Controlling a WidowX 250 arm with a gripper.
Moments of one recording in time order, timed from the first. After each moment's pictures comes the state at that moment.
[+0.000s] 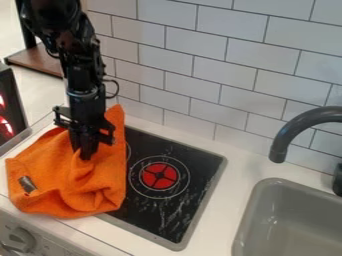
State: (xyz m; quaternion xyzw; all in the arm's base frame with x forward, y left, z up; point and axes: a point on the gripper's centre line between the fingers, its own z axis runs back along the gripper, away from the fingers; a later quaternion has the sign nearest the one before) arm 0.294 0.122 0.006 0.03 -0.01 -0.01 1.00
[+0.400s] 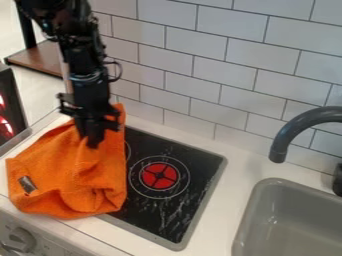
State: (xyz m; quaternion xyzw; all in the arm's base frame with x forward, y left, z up) arm 0.299 0.088 0.034 0.00 -0.03 -0.04 1.00
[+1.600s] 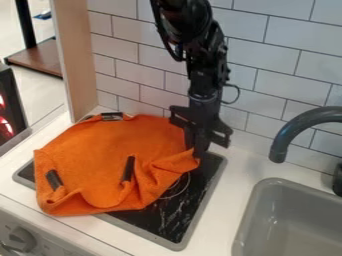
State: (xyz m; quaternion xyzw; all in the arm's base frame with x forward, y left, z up) arm 0.375 -0.029 -0.005 0.02 -0.07 -0.08 0.99
